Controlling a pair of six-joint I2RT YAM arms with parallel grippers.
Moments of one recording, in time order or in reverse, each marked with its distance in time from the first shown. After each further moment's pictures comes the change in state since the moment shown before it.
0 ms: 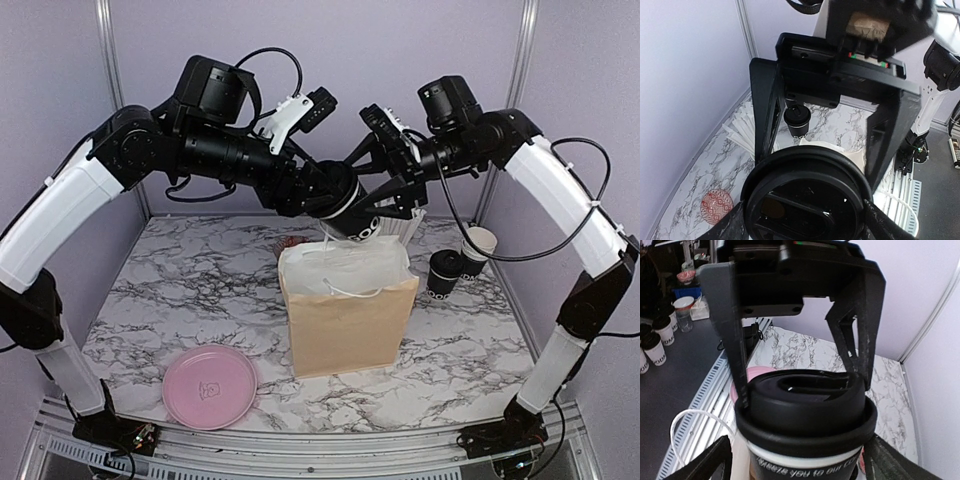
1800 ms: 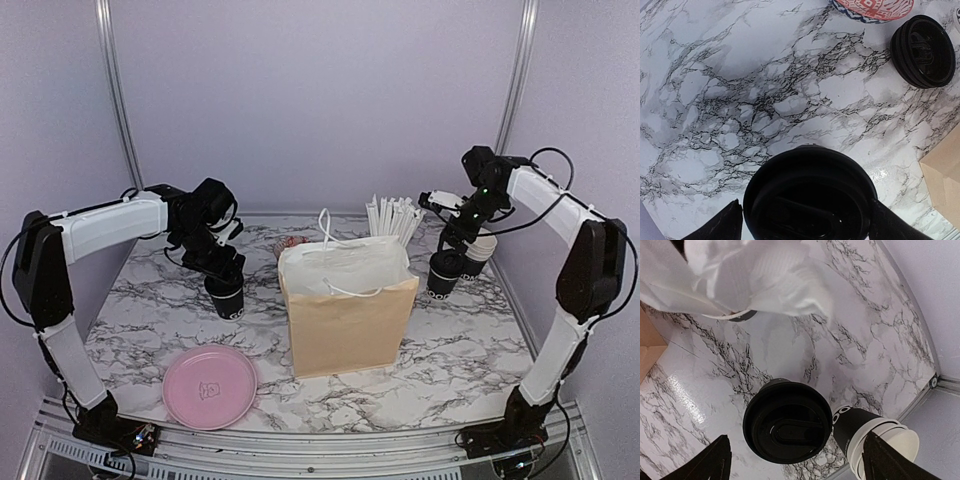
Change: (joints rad) left arm 0.466 0.054 -0.682 -0.028 -0.174 -0.232; right arm -0.483 0.066 -0.374 -0.017 0.802 -0.029
